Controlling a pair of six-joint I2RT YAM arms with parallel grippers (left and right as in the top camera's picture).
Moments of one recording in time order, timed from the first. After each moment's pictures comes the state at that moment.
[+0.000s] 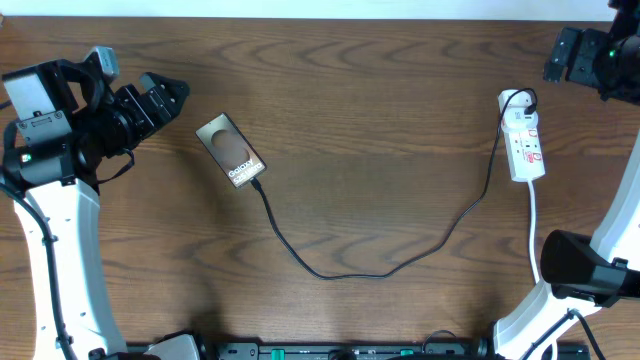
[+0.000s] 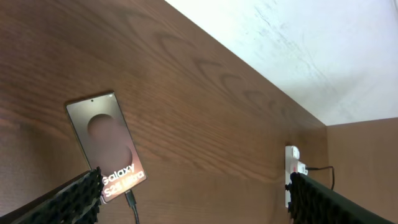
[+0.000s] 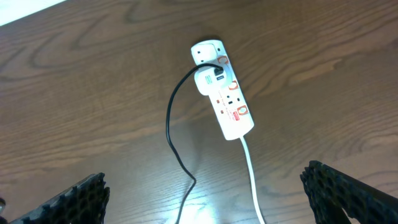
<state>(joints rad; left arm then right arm) 0.32 1.39 1.35 -0.76 0.67 -0.38 -0.20 1.94 2.56 -1.69 0.01 0.13</state>
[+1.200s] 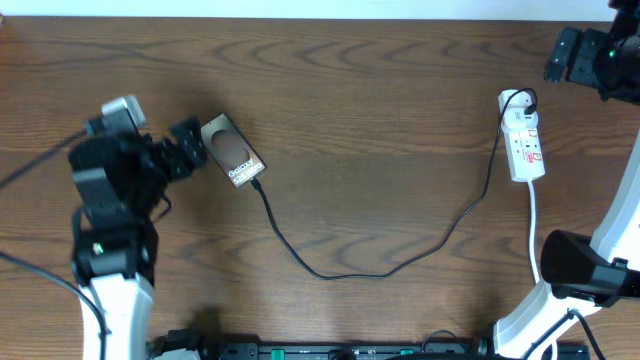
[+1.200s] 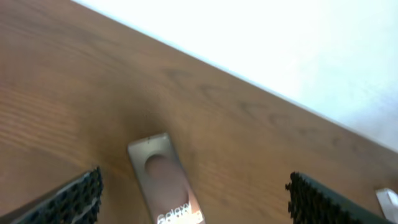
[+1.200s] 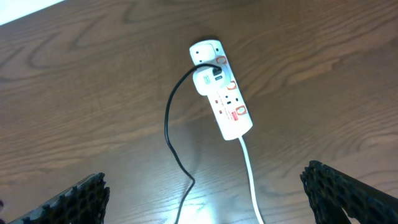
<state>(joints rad) 0.17 0.95 0.72 -0.19 0.26 -0.37 -0.20 1.94 2.56 -1.69 0.02 0.13</state>
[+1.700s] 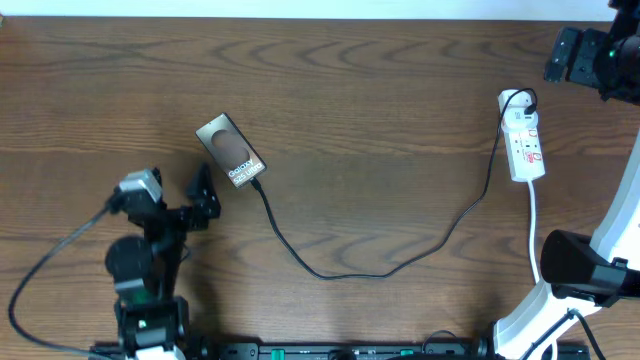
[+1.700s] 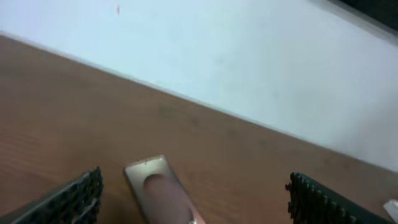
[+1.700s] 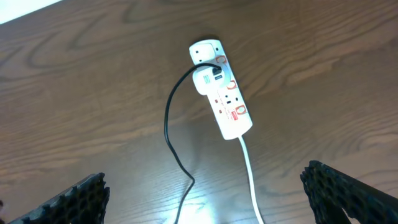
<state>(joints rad) 0.17 0.55 0.18 0.30 0.25 -0.37 -0.20 1.94 2.56 -1.69 0.02 0.13</state>
